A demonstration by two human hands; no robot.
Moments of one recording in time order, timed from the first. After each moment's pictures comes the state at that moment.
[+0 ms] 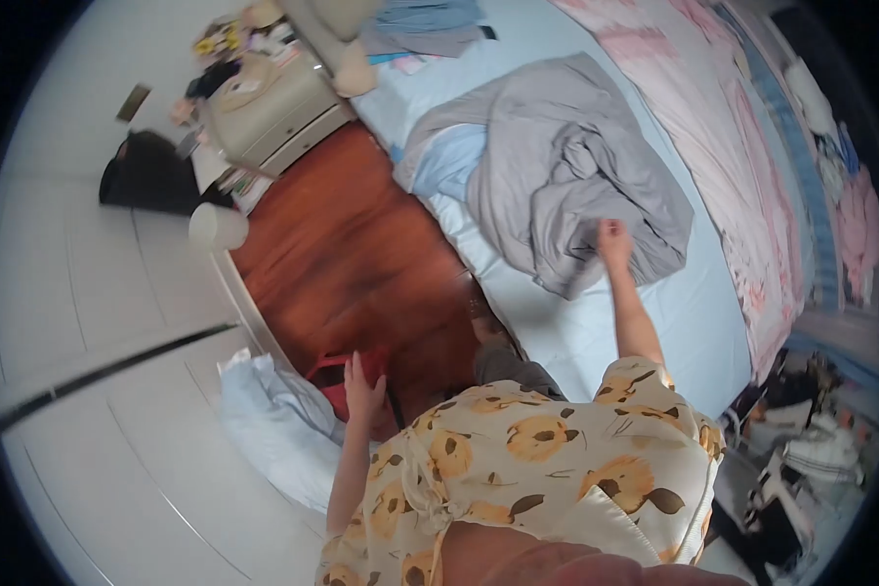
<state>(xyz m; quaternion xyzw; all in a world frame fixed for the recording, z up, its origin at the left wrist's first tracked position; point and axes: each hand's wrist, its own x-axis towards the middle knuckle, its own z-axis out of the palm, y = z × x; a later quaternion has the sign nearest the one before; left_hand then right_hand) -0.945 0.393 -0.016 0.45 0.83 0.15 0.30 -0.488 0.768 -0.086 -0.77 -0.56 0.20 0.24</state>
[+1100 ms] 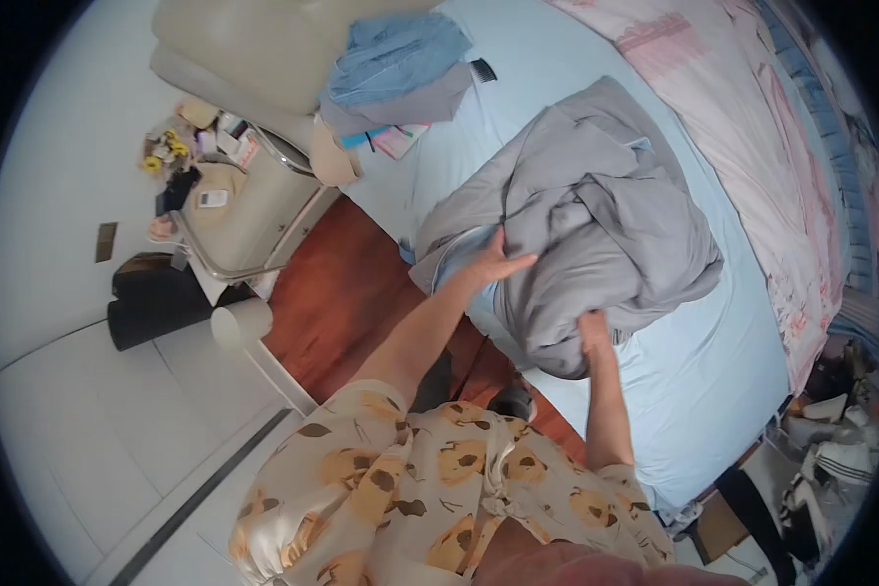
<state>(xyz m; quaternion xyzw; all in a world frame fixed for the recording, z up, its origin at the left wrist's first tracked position) -0.848 0.975 -0.123 0.51 0.59 0.10 0.62 -0.614 0.846 -0.157 -0.73 -0.24 0.54 0.35</state>
